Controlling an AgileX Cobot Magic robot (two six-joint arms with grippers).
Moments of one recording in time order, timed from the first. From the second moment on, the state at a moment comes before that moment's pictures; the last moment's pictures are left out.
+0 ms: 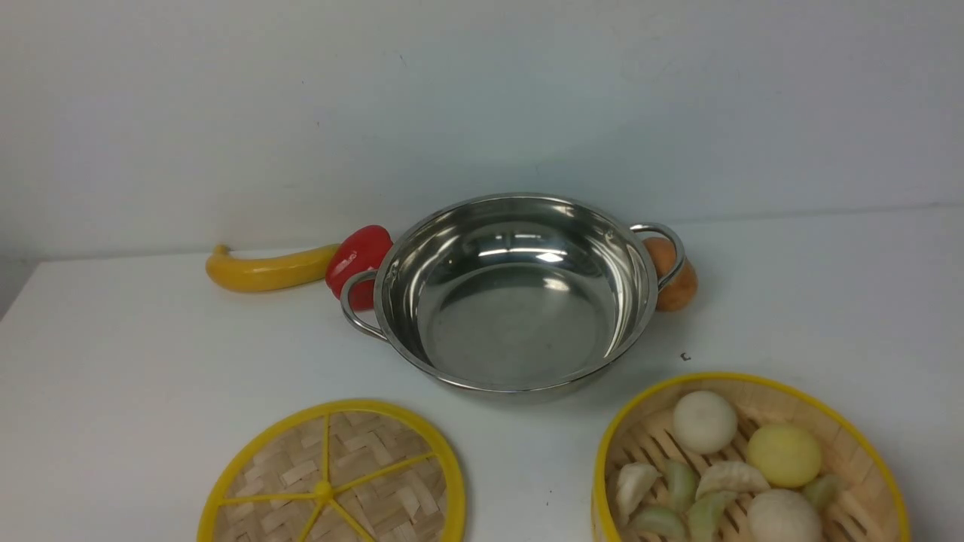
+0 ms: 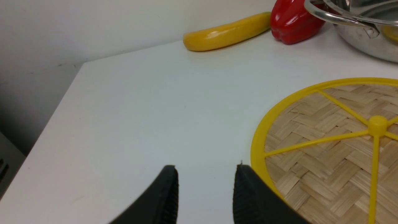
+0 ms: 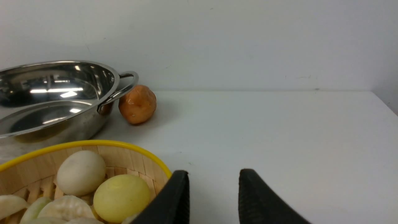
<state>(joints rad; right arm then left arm) 0.06 0.00 0.01 -0.05 0.33 0.09 0.12 0.00 0.01 -0.10 0.34 0.29</state>
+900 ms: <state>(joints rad) 0.06 0.09 -0.72 0.22 0.84 0.09 0.12 0.00 0.01 -0.10 0.34 0.29</state>
